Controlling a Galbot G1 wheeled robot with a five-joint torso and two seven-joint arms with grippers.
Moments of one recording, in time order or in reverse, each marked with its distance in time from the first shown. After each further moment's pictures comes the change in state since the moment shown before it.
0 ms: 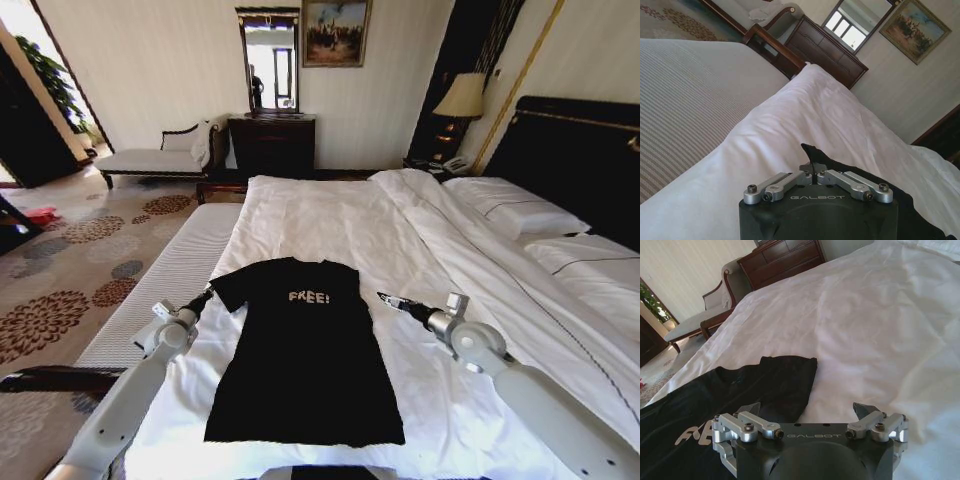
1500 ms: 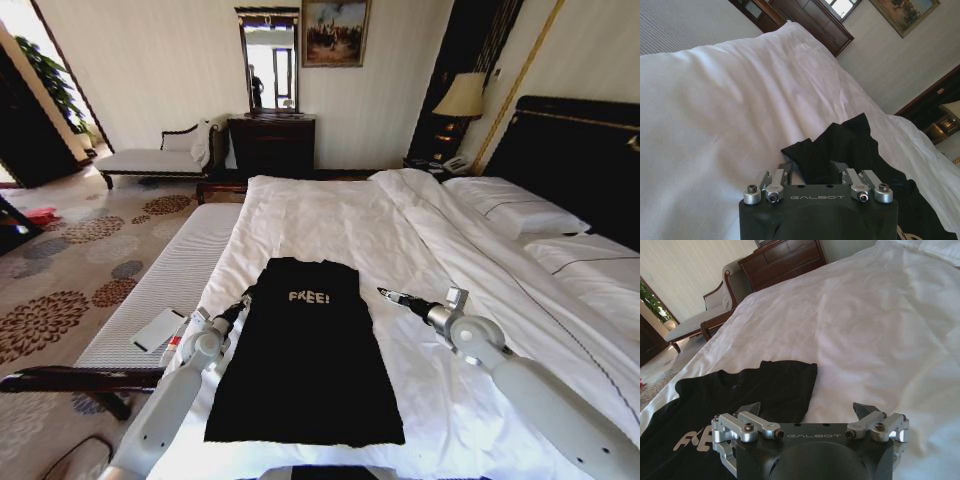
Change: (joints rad) left arm -0.009 -0.177 0.066 0.010 0.089 0.050 0.003; right arm 0.047 -0.021 -0.030 -0.017 0.021 -0.003 0.002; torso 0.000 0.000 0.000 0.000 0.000
